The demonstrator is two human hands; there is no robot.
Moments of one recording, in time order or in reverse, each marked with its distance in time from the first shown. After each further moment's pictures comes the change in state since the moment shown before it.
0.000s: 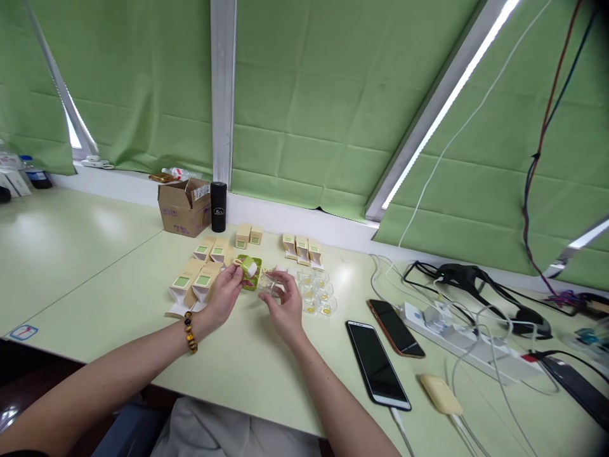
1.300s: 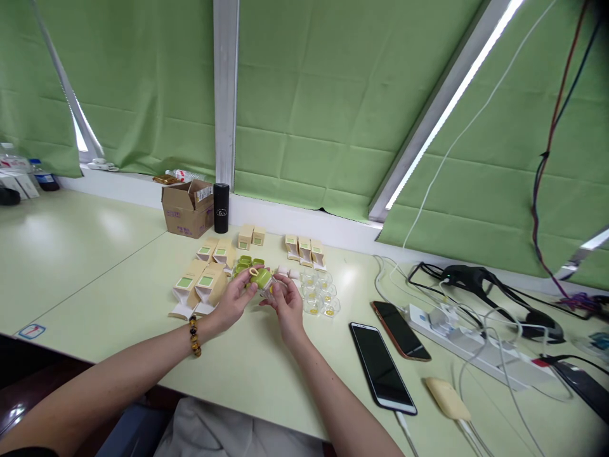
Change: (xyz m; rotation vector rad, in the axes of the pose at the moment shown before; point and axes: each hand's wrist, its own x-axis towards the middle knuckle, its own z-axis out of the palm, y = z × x) left_hand -0.012 0.001 -0.002 0.444 -0.271 0.123; right_hand -0.003 0.004 0.007 0.335 0.018 0.232
